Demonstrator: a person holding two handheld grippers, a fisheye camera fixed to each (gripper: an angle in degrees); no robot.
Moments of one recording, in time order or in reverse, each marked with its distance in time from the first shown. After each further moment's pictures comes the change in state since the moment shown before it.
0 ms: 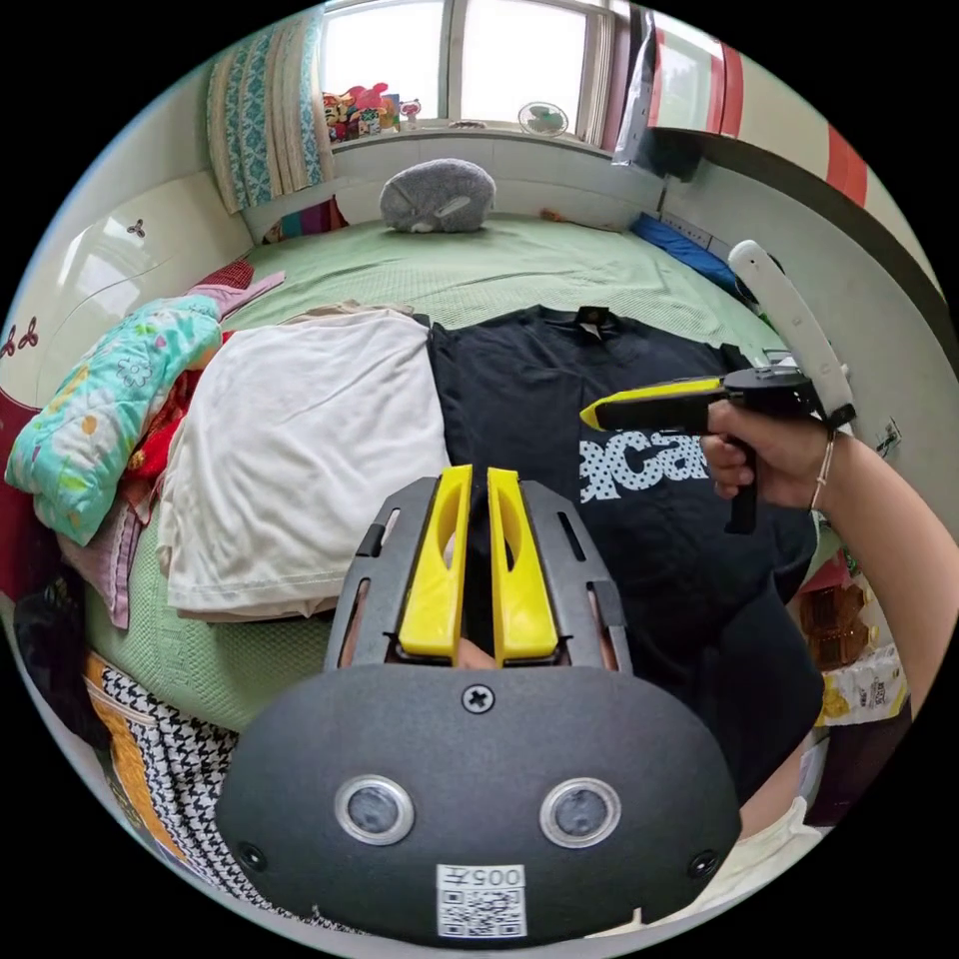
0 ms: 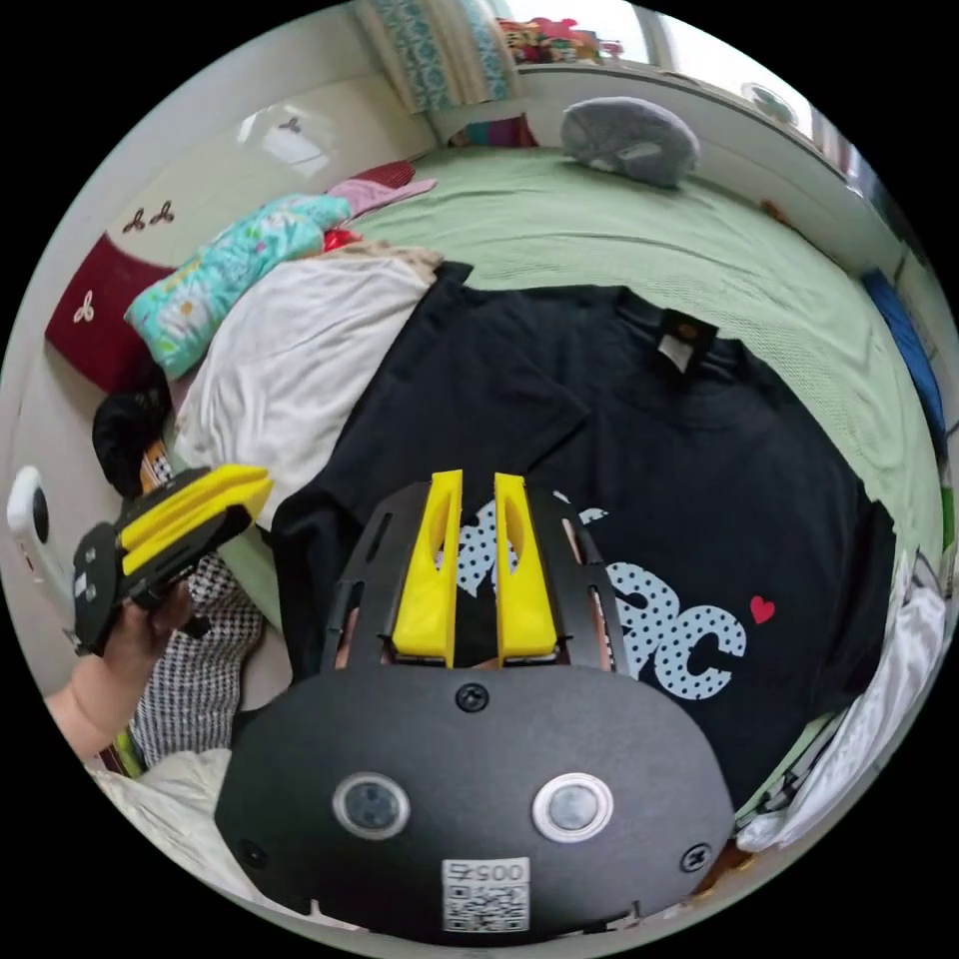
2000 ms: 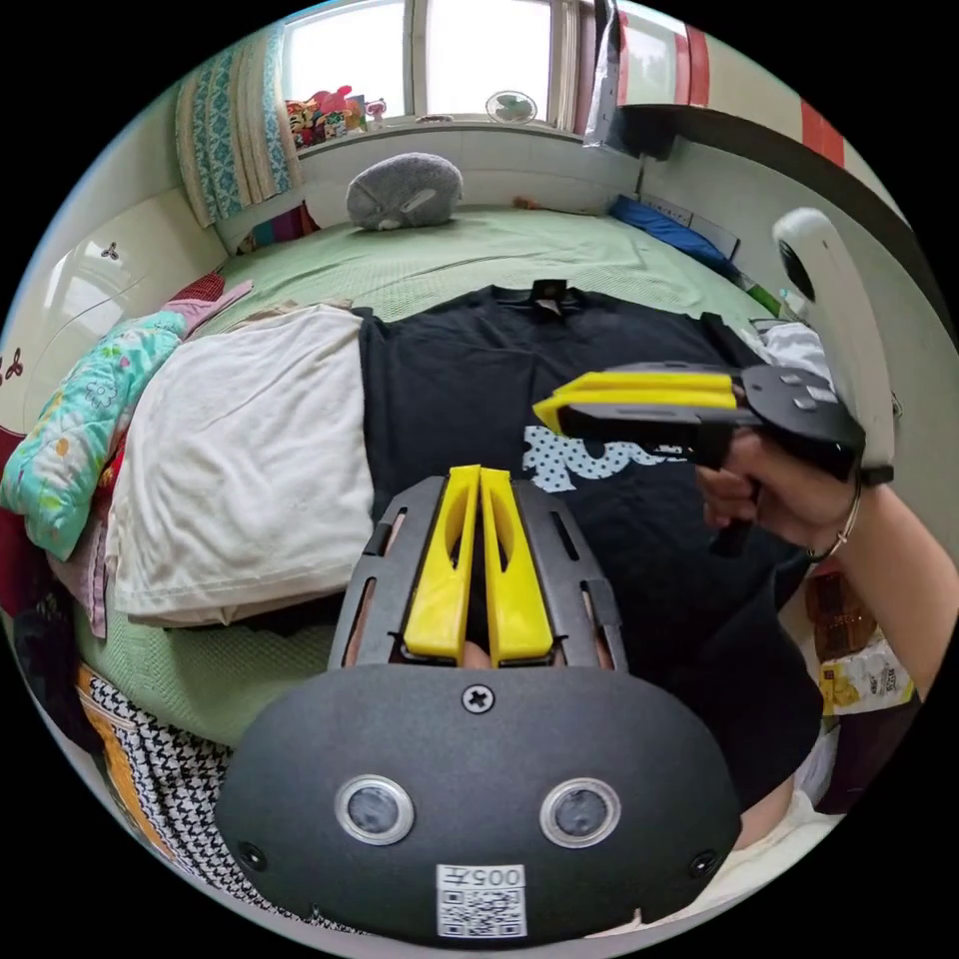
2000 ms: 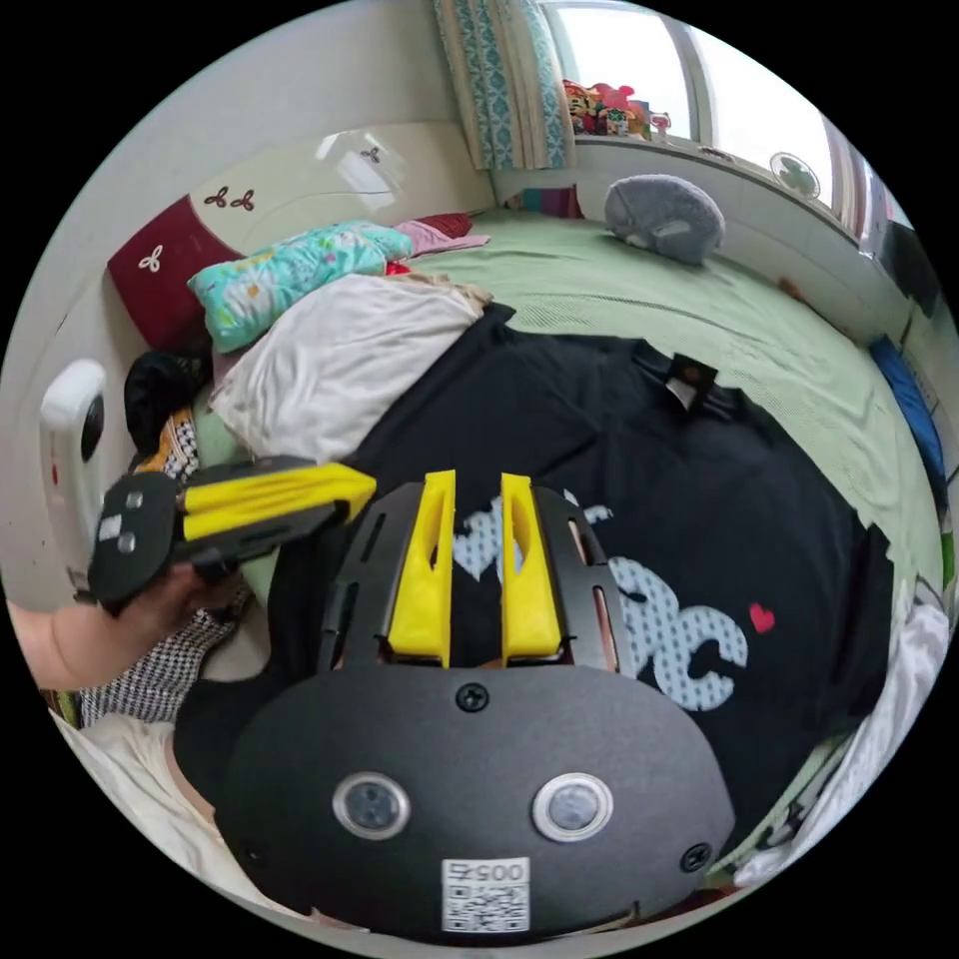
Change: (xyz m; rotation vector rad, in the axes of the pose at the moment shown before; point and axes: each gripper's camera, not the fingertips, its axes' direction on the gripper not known) left arm 0.205 -0.025 0.020 0.001 0.029 0.062; right arm 0.026 0.143 -0.055 0.214 -0.005 -0.089
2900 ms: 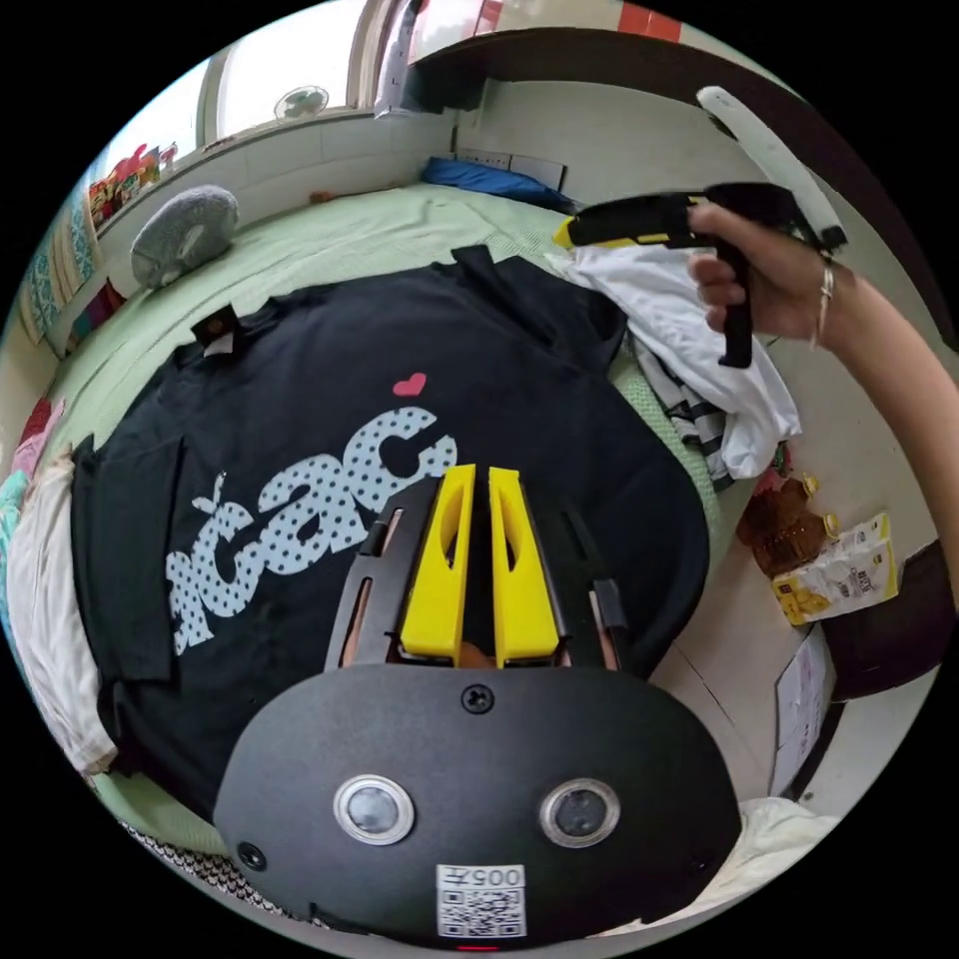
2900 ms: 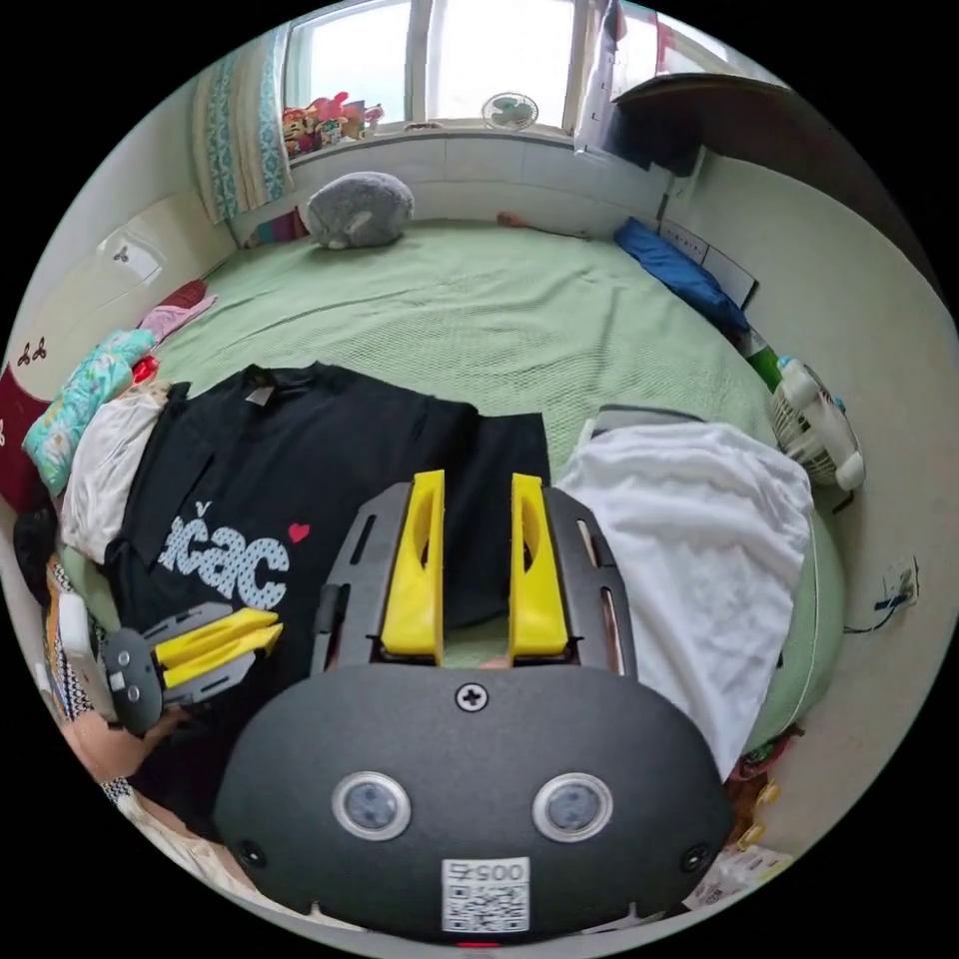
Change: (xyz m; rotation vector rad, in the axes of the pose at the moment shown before) left arm 0.248 -0.086 0.131 -0.090 0.339 0.235; right arm 0.249 0.053 -0.133 -0.004 0.439 0.398
